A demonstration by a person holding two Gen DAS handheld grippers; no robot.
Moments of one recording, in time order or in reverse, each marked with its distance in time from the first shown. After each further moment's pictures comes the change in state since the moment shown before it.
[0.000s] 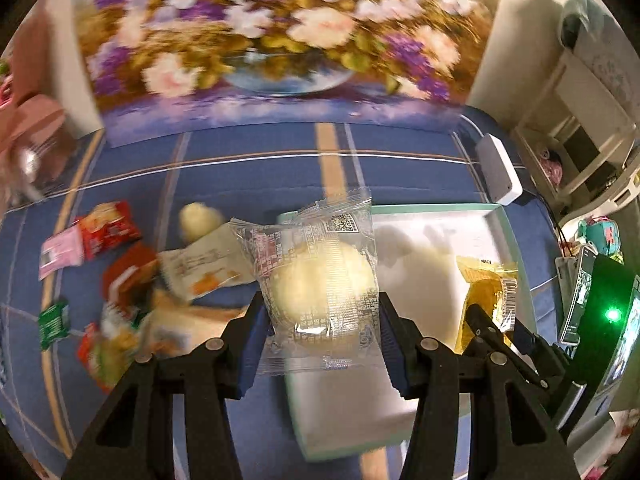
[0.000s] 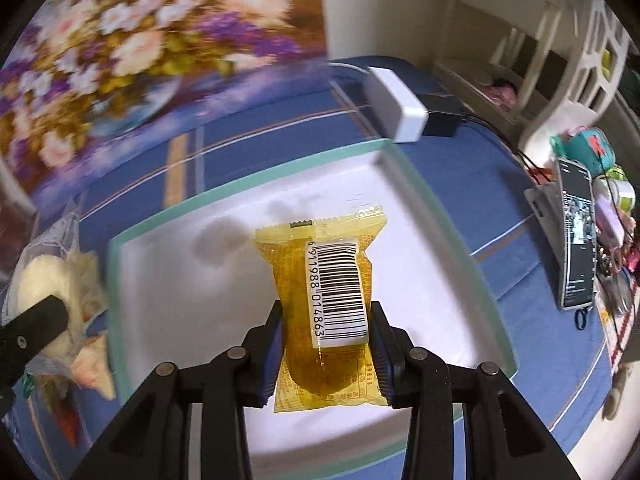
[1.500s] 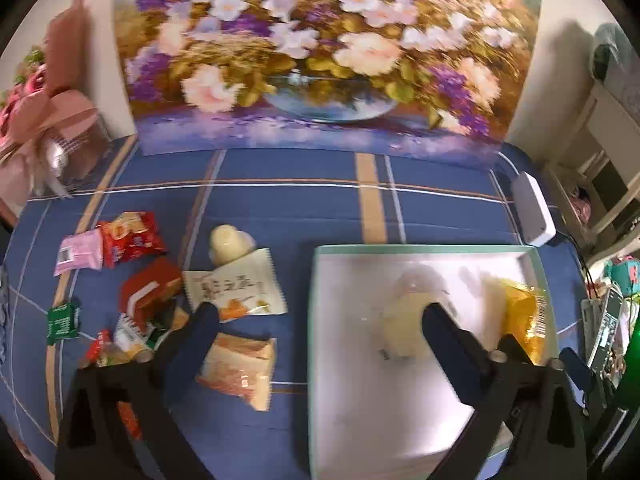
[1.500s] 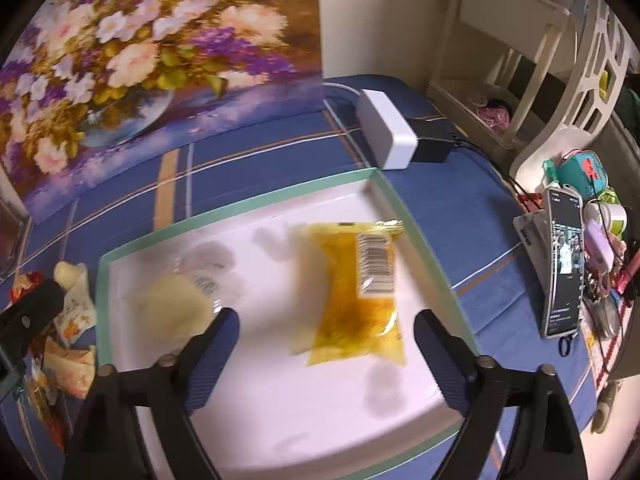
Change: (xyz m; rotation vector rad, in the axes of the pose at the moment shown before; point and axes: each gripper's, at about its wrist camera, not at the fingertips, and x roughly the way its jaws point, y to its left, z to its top) left arm -0.001 0.025 0.001 -0.095 -0.120 0.115; right arm -0.010 0.001 0.011 -0.048 -0.043 -0.008
